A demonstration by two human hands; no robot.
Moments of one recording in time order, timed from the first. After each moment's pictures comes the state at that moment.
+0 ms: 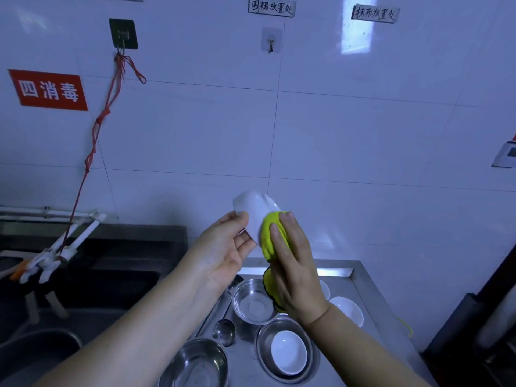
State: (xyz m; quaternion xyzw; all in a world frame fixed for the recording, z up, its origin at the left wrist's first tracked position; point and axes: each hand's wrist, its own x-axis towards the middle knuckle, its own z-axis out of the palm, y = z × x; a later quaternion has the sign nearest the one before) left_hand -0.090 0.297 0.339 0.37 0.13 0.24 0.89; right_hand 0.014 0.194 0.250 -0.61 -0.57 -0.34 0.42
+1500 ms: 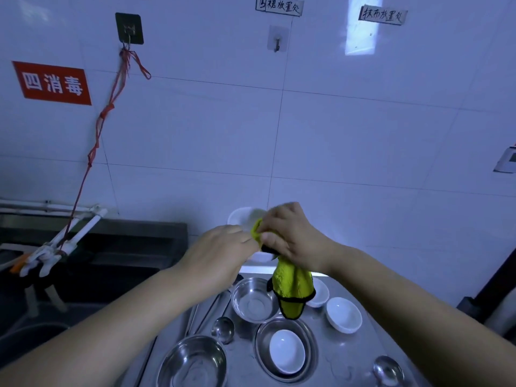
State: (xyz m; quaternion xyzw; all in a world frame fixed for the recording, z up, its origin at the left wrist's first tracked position) left_hand -0.103 0.340 0.307 0.95 -0.08 0.29 -0.07; right_hand 0.043 0.200 0.320 -0.73 -0.64 -0.09 0.23
